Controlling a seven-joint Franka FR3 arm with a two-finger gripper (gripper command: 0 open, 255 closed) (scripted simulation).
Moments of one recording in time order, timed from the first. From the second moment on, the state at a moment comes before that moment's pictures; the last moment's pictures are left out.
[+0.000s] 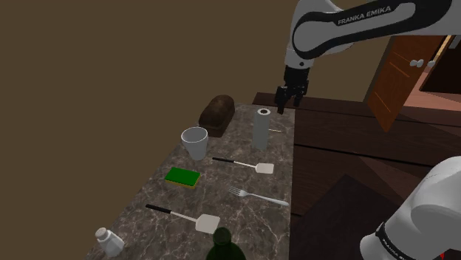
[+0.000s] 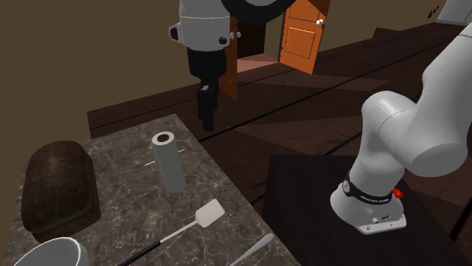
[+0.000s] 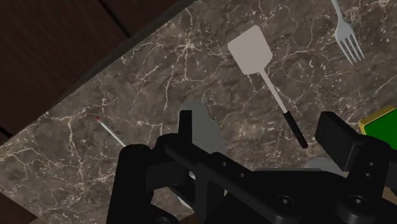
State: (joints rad) arm -0.02 -0.33 -0.01 -2.23 0.04 1.92 -0.05
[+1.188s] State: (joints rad) arm -0.03 0.10 -0.03 -1.99 0.04 2.10 -0.18
